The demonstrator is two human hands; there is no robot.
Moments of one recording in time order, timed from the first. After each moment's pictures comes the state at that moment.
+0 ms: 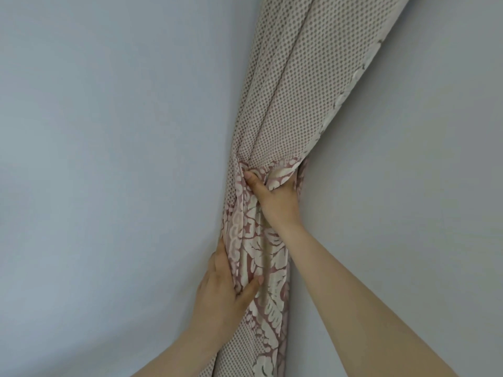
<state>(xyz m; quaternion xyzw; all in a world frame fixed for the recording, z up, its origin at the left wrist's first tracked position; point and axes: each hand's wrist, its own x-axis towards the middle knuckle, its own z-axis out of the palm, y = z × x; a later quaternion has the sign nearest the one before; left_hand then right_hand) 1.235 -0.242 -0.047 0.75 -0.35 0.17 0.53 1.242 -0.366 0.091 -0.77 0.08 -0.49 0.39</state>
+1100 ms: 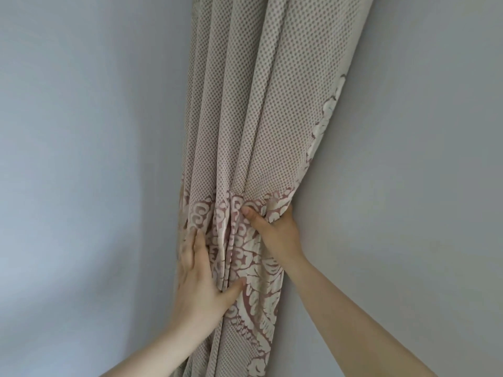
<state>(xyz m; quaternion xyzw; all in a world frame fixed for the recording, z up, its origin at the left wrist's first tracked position) 1.000 -0.186 -0.022 0.77 -0.34 0.18 0.51 0.969 -0.342 0.057 -0.75 0.11 -0.43 0.49</state>
